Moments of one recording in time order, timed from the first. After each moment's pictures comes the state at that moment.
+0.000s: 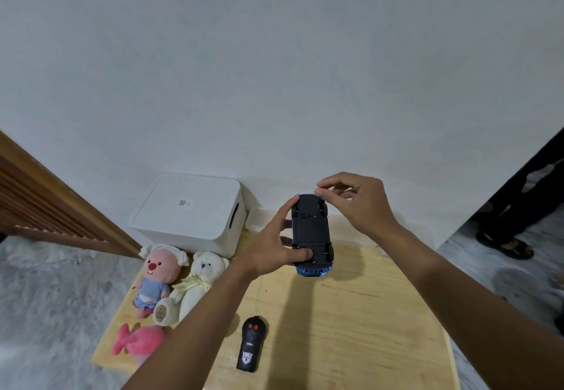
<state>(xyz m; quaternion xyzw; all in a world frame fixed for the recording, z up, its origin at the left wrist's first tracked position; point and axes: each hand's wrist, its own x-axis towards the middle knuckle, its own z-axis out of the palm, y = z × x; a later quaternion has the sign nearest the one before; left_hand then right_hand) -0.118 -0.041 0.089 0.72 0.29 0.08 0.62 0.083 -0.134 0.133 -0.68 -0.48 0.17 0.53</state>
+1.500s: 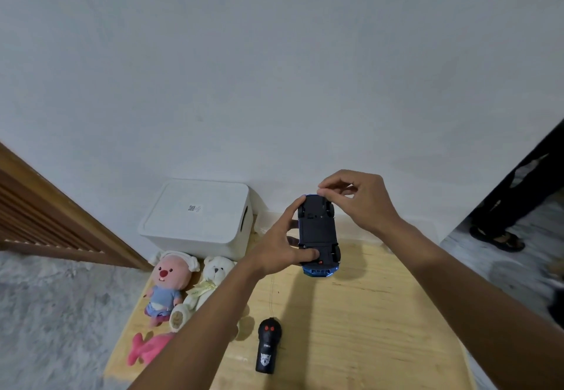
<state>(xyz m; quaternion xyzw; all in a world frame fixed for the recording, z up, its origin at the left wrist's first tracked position) -0.137 -0.027 0.098 0.73 0.26 0.07 0.63 0.055 -0.124 0.150 -0.68 -0.50 0.15 0.51</state>
